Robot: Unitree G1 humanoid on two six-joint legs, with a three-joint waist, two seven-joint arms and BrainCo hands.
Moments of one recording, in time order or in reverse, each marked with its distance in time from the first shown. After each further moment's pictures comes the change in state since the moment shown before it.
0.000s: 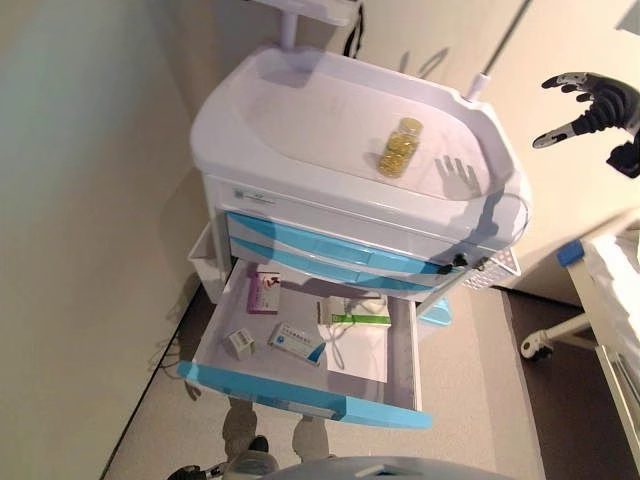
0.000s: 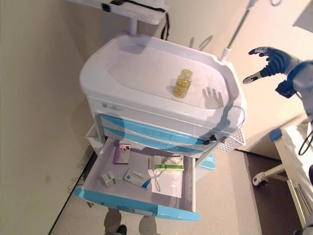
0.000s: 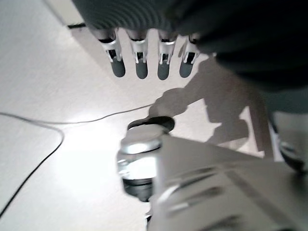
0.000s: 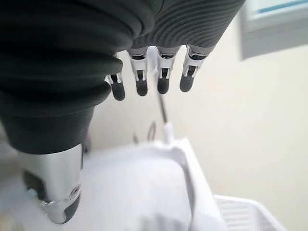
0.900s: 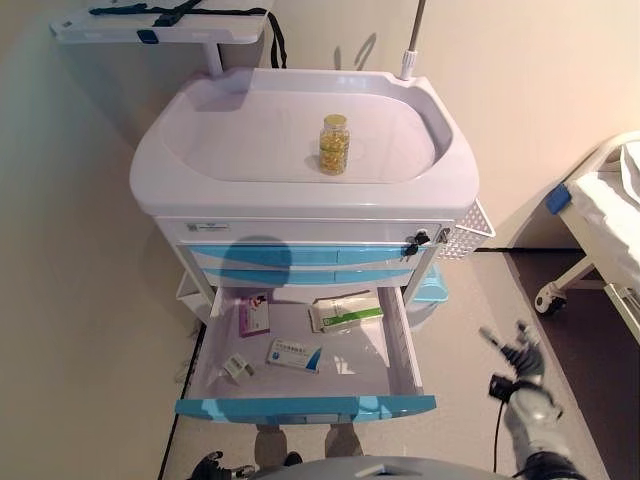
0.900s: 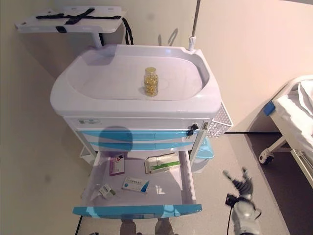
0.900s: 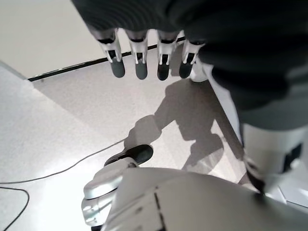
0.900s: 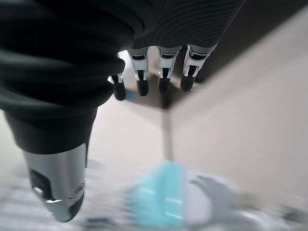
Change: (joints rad) left arm 0.019 -0.102 0.063 -0.036 0.117 -0.038 0.130; right arm 0.675 0.825 -0.115 0.375 0.033 -0.089 -0.374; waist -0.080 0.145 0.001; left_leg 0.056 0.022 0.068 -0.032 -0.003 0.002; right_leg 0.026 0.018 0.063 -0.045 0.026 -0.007
